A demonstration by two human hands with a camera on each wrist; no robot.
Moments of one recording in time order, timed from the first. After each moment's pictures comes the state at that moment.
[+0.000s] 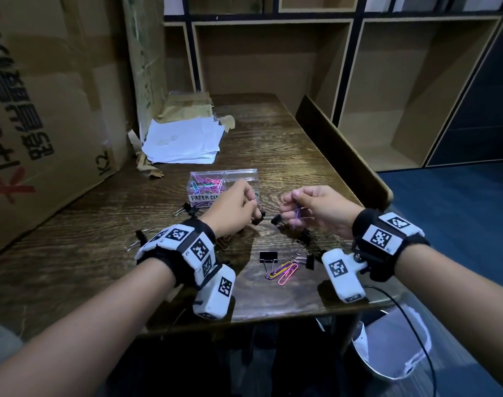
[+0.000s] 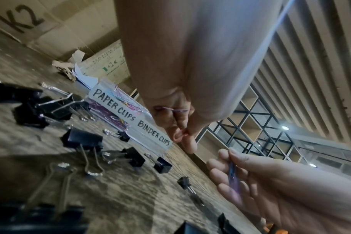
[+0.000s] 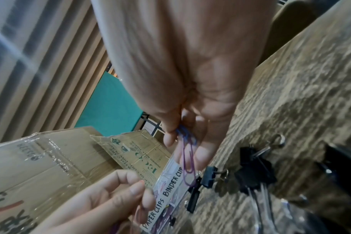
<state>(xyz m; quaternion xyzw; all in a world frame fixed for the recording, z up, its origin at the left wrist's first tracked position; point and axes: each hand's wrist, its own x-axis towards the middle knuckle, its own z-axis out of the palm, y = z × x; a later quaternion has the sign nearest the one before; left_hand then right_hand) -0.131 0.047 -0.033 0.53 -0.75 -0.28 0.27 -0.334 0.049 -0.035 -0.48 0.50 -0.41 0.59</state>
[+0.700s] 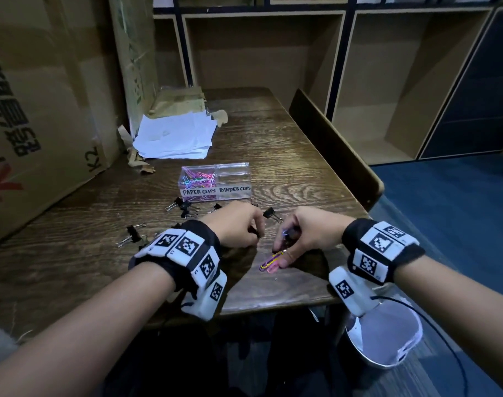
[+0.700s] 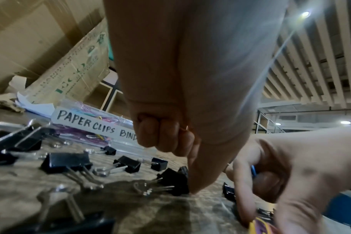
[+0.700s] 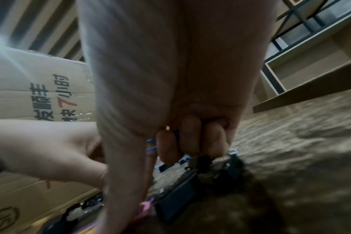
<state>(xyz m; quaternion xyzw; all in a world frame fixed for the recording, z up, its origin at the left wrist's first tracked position) -0.142 0.058 -0.040 0.46 -0.88 -0.13 0.03 -0.342 0.076 -0.046 -0.81 0.49 -0.05 0.32</state>
